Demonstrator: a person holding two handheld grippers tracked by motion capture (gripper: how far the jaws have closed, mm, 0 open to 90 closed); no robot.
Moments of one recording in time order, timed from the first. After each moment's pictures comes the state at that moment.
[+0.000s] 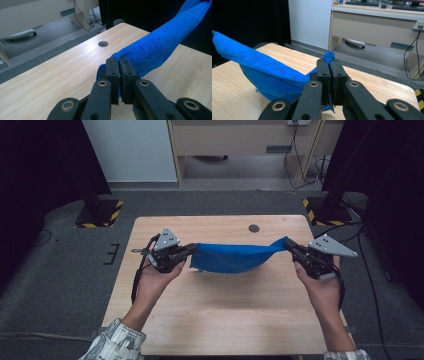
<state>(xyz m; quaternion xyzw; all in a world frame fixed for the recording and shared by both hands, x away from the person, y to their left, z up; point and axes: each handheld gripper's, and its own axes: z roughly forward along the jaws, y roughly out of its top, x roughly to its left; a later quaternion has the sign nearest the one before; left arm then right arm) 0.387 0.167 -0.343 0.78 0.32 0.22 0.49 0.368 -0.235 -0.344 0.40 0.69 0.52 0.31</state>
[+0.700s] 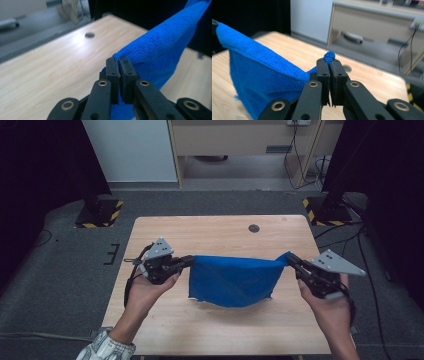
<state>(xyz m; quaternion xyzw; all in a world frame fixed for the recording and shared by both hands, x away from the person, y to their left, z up) 0.376 0.177 -0.354 0.80 0.33 0.15 0.47 0.328 -0.225 -0.337 0.39 0.72 0.48 0.31</state>
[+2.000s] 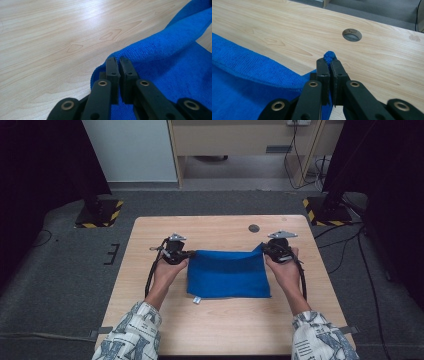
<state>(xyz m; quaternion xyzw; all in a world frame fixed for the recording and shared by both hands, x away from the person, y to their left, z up) 0.496 0.176 -0.471 0.79 0.45 0.11 0.41 0.495 -0.190 -0.459 0.48 0.76 0.38 0.24</state>
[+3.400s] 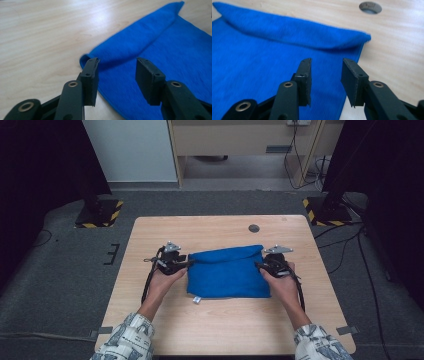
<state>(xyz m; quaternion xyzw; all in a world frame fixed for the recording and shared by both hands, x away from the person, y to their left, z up) 0.463 0.191 -0.490 0.78 0.44 0.15 0.41 0.462 -0.187 -0.500 0.47 0.77 0.37 0.21</state>
